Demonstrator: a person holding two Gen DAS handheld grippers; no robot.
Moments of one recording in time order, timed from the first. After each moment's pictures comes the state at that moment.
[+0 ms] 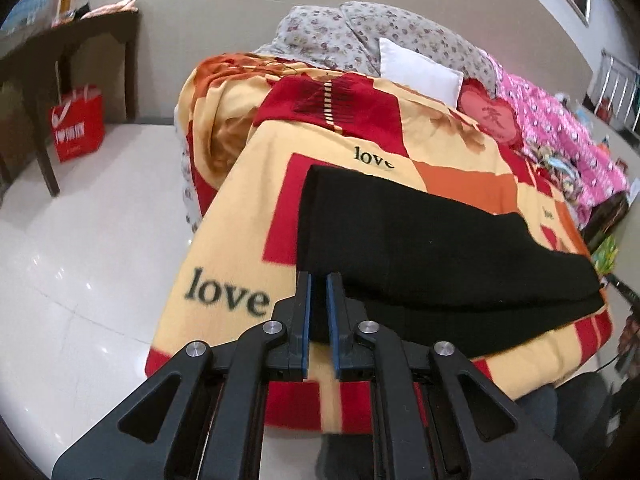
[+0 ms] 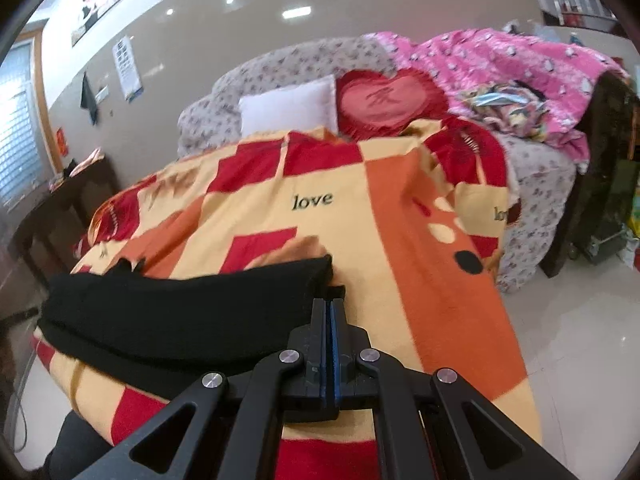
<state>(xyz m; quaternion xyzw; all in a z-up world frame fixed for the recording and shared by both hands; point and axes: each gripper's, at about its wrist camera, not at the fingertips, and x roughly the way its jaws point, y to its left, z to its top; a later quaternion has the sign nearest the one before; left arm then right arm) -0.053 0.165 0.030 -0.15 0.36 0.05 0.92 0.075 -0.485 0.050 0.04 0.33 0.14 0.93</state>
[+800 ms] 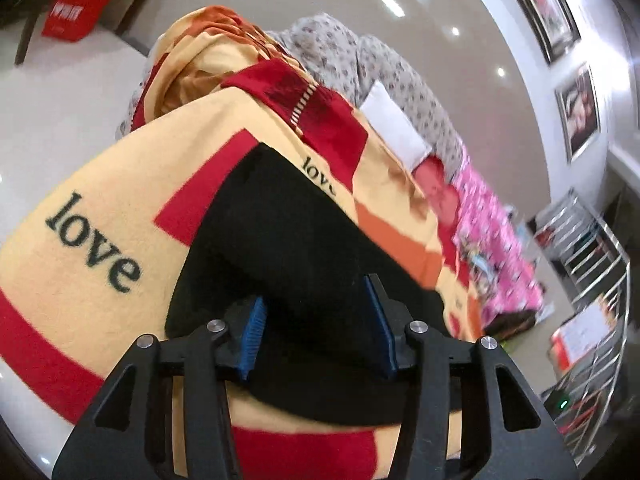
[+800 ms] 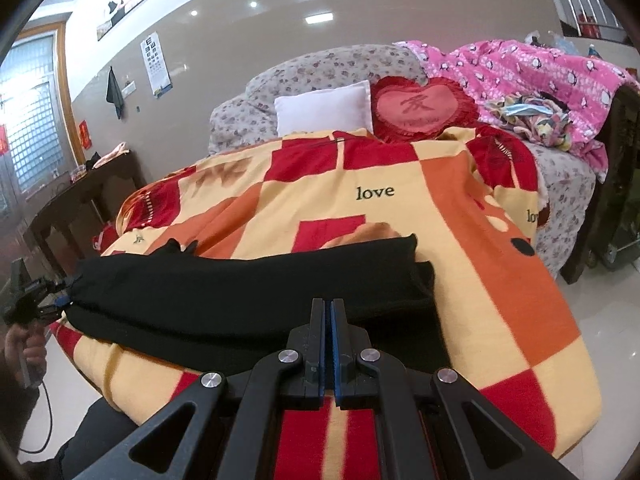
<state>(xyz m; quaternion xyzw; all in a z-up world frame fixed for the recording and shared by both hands) -0.025 0.167 -0.002 -0.41 0.28 -0.03 0.87 0.035 -0.428 0.047 0.03 0.32 0.19 0.93</state>
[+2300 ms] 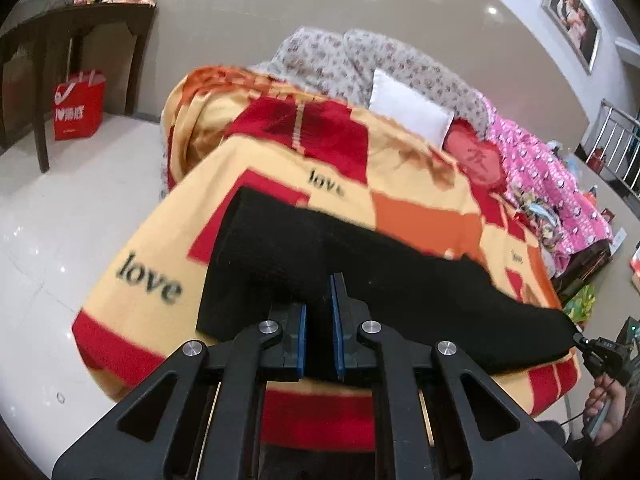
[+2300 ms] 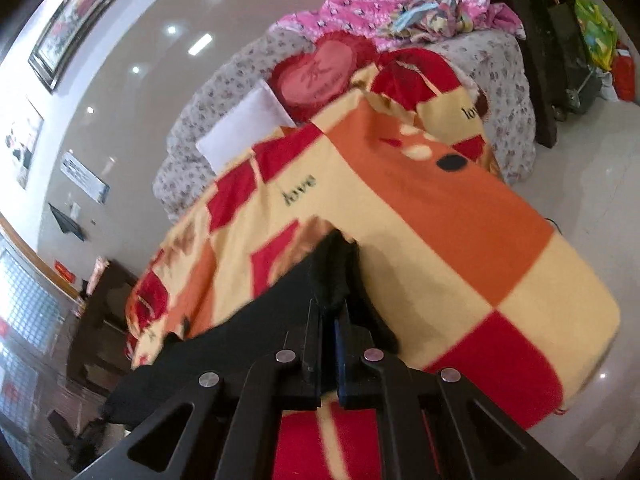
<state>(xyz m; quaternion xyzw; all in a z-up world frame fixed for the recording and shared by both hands) -0.049 0.121 0.040 -0.22 0.32 0.05 0.92 0.057 -0.507 0.034 0.28 0.38 0.10 0.87</state>
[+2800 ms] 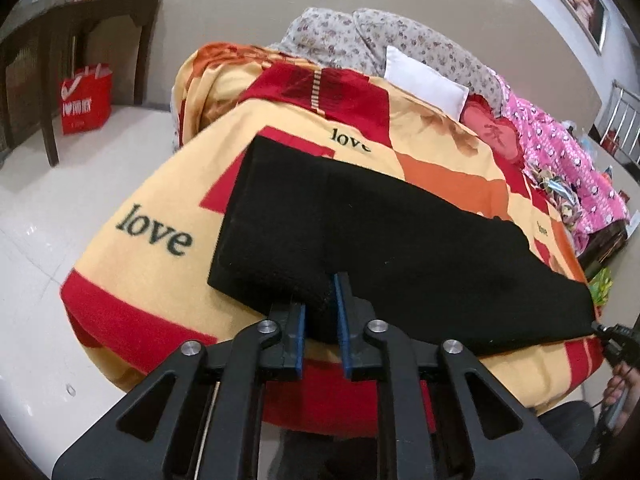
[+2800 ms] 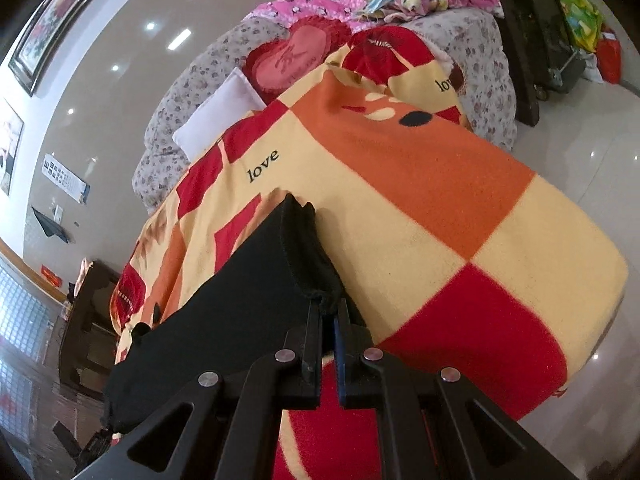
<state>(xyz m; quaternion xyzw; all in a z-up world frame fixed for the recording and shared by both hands) -0.051 0.115 0.005 -0.19 0.34 0.07 0.92 0.052 -0.510 0.003 0.29 0.40 0.08 0.87</state>
